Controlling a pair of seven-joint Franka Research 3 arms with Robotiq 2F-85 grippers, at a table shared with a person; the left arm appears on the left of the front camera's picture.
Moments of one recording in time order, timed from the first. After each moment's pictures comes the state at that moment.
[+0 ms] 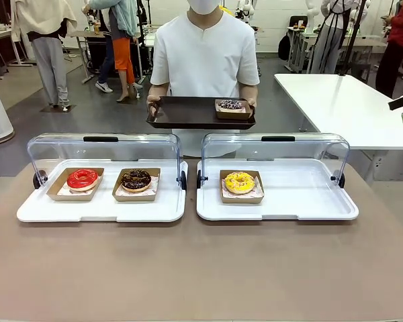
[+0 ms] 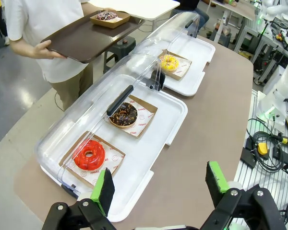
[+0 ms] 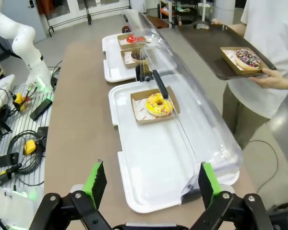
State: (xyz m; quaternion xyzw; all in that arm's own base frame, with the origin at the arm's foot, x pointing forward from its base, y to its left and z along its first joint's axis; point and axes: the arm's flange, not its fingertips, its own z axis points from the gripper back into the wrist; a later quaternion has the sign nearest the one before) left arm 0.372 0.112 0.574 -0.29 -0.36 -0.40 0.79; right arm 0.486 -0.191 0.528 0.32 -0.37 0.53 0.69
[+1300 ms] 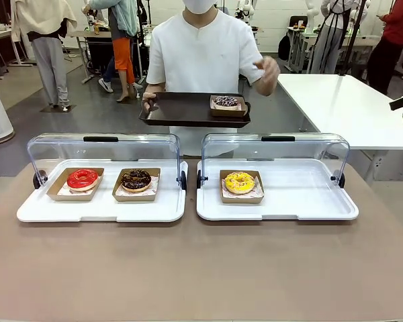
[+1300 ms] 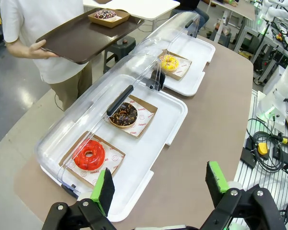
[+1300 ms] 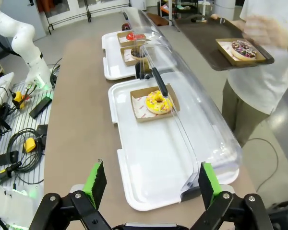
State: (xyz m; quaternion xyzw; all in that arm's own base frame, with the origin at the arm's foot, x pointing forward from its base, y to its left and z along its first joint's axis) left arm 0.372 0.112 0.574 -0.29 -0.36 -0.40 0.79; right arm 0.484 -0.198 0.524 0.32 -0.37 0.53 0.70
